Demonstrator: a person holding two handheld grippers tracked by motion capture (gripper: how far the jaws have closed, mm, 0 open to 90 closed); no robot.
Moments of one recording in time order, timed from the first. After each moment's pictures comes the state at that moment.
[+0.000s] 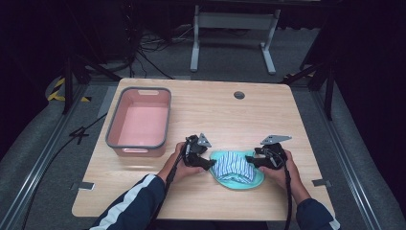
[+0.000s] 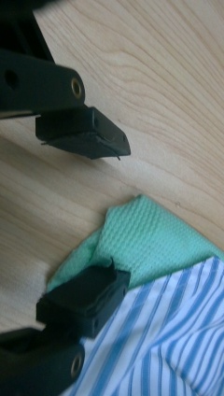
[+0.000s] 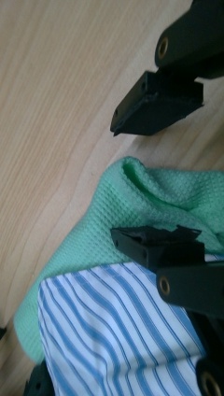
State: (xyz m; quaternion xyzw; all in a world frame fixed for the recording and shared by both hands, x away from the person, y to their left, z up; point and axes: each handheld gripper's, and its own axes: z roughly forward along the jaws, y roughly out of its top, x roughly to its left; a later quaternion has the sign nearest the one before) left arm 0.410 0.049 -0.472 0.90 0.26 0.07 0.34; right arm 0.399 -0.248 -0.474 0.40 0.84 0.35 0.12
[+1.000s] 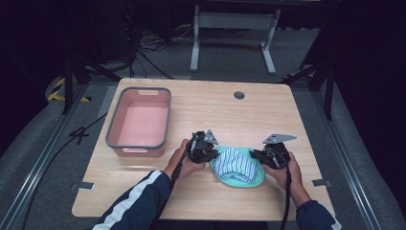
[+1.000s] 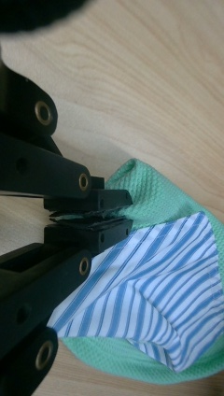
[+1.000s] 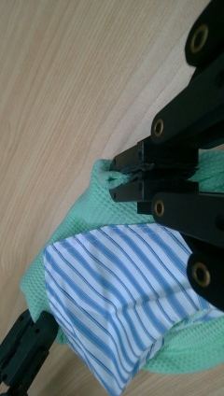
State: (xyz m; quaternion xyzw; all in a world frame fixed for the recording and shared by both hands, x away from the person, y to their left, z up) left arm 0.408 0.034 -0.436 0.91 0.22 0.06 0.34; right arm 0.384 -0.243 -0.445 0.40 0.83 0.36 0.13
